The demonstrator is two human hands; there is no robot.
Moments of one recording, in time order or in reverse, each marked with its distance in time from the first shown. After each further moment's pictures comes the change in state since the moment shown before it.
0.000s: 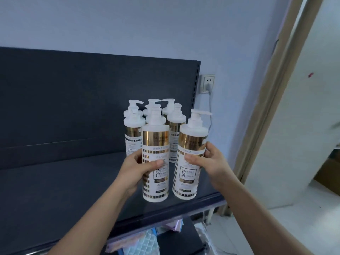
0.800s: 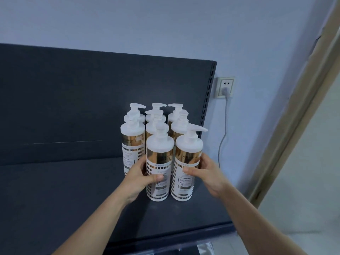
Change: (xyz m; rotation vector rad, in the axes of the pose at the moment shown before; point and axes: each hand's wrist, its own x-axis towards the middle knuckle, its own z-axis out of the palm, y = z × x) left_hand 0.067 -0.039 0.002 0.197 0.040 0.022; right_hand 0.100 0.044 -0.022 -0.059 -0.297 0.014
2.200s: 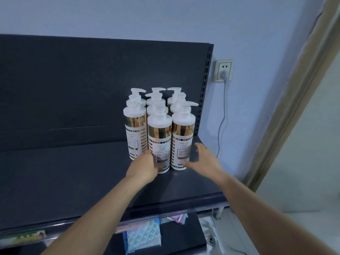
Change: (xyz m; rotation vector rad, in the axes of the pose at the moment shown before) left_hand -0.024 -0.004 0.022 1.023 0.138 -0.073; right_hand -0.026 0.012 0.012 -0.898 0.145 0.131
